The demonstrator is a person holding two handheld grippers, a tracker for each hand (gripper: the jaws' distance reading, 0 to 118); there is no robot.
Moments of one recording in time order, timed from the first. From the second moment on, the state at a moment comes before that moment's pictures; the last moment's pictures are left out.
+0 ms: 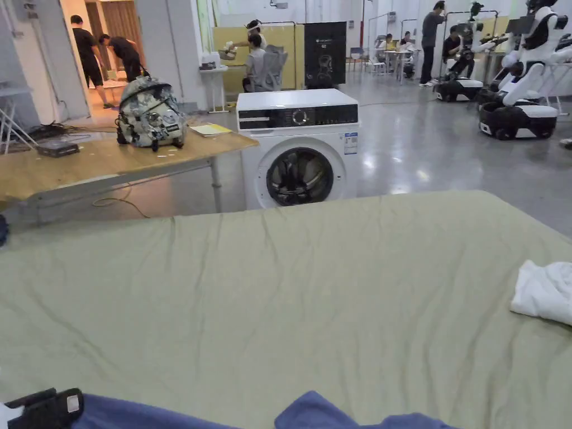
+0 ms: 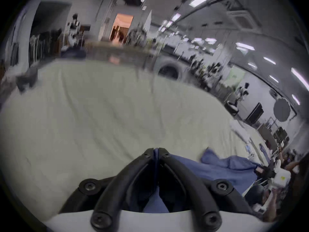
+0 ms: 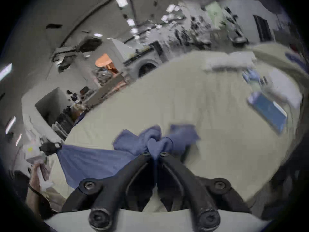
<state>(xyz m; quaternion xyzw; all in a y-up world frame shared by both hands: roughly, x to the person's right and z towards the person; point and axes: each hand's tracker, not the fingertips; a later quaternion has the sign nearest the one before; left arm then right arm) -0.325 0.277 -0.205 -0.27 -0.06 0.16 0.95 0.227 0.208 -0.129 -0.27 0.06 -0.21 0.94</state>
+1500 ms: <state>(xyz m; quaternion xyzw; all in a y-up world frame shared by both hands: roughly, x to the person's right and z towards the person) -0.327 0.234 -0.221 -0.26 -0.01 0.17 0.95 0.215 0.208 -0.328 -0.26 0.07 -0.06 0.96</state>
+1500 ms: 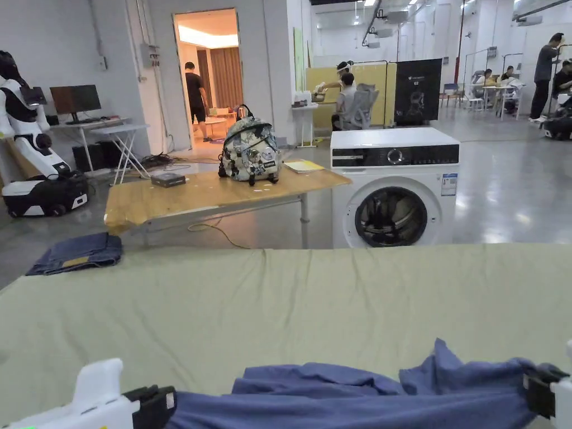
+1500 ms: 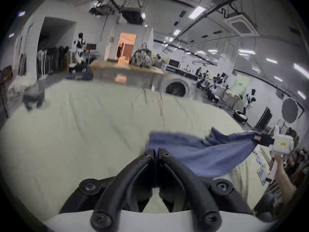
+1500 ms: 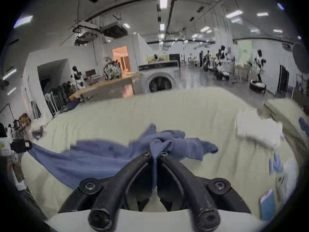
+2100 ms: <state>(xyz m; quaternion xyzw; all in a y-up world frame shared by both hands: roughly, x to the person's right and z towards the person) -0.307 0.147 -0.026 -0.33 0.08 0.17 0.93 0.264 0.123 -0.080 -0.34 -0.02 -0.13 0.93</state>
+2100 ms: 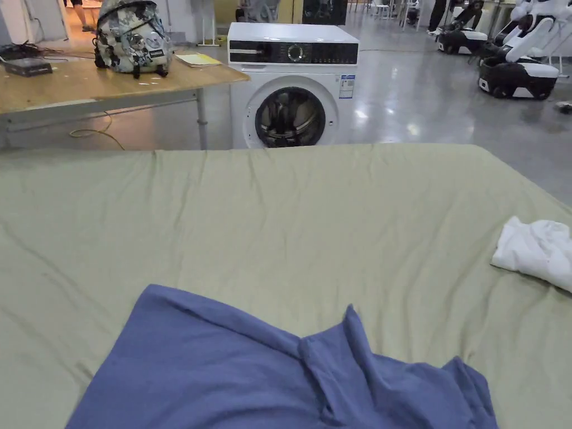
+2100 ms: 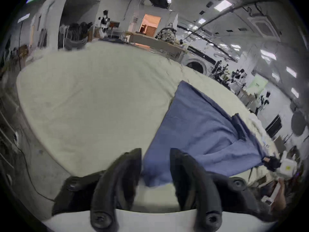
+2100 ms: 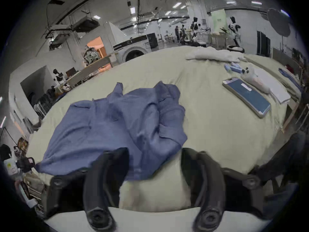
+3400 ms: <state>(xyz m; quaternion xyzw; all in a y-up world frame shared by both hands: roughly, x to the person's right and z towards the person) -0.309 0.113 -0.018 -0.34 0.08 0.22 0.91 0.210 0.212 -0.096 -0.24 0.10 -0.05 0.96</state>
